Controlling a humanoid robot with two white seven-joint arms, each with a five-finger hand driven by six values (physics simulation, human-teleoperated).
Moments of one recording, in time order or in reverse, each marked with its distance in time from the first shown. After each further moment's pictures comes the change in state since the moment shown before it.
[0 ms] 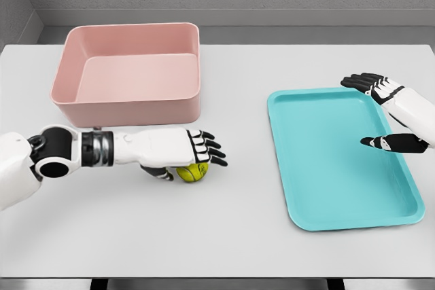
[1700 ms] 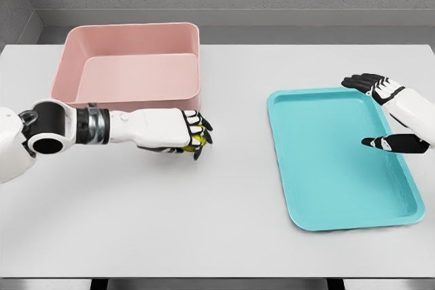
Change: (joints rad) left arm -0.127 0.010 -0.023 0.026 0.012 0.000 -0.073; right arm 0.003 -0.002 -0.003 0.000 -0.001 0.000 0.001
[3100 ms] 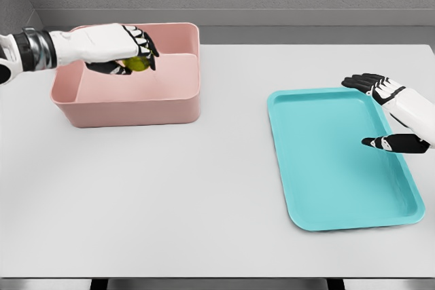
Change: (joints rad) left arm -0.219 0.016 0.047 0.347 0.075 -0.001 0.007; right arm 0.000 0.000 -0.001 0.000 0.000 0.000 0.000
